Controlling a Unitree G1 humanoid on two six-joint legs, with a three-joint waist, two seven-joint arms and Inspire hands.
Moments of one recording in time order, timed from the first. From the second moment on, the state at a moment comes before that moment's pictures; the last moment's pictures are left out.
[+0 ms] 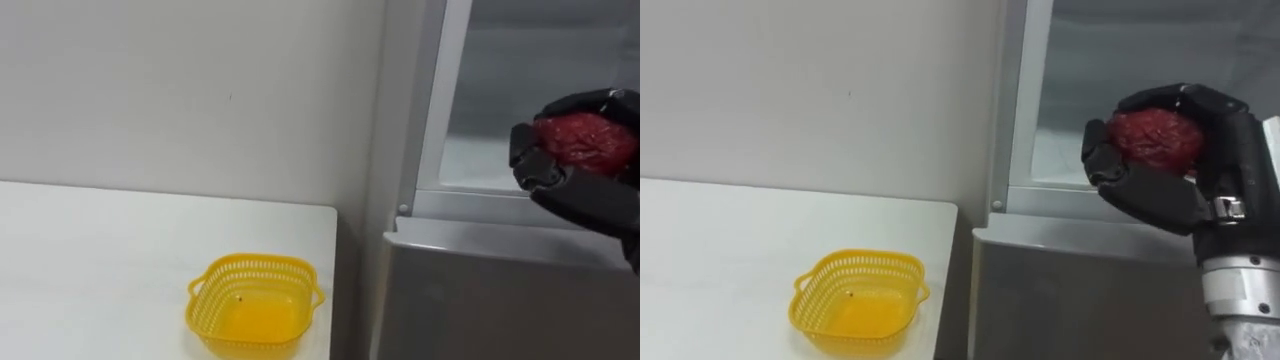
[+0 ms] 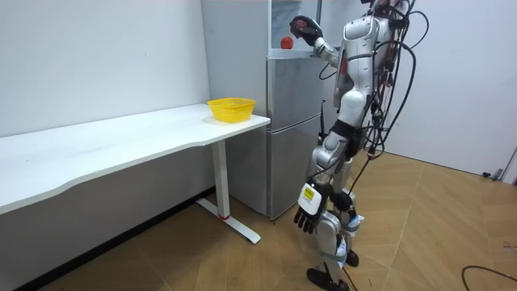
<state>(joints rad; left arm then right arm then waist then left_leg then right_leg) 0.31 0.23 0.05 1.04 0.42 0.10 -0.10 -0.17 -0.47 -0.10 -0.35 0.11 -0.05 -0.30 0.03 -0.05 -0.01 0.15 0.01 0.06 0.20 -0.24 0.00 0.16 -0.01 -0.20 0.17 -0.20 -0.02</state>
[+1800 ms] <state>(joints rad) 0.23 0.29 -0.05 1.10 0.42 0.07 -0.19 -0.37 -0.43 0.29 -0.05 -0.44 -0.05 0.00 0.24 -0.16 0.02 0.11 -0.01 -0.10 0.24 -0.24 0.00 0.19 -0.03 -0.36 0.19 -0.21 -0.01</state>
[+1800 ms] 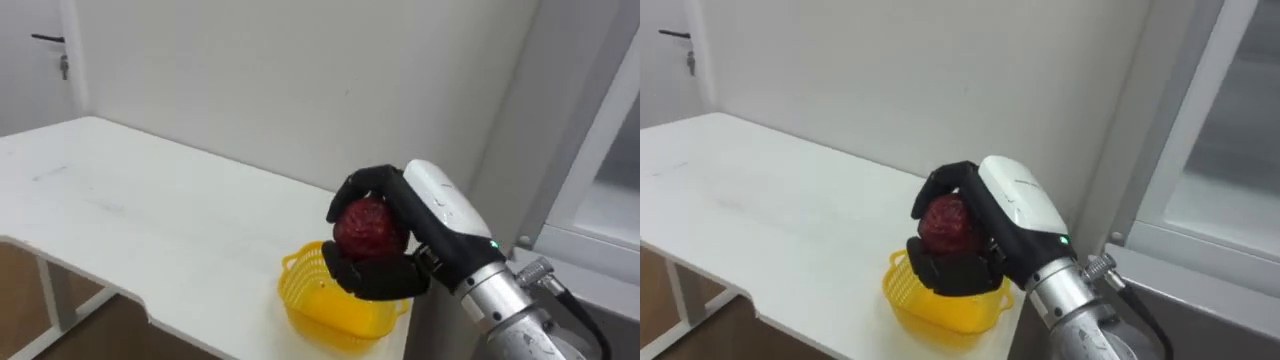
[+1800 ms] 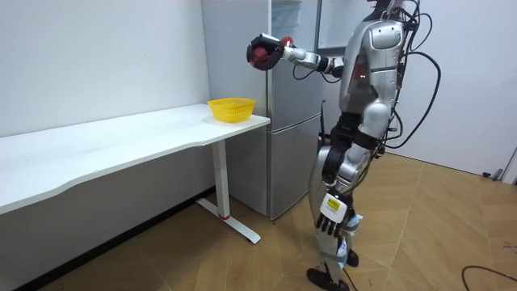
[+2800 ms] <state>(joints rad) 0.26 0.36 0.00 1.07 0.45 0.13 -0.28 -0.49 -0.46 0.34 0.54 -0.40 0.00 -0.01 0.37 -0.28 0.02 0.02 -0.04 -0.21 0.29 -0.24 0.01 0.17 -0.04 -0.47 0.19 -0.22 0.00</state>
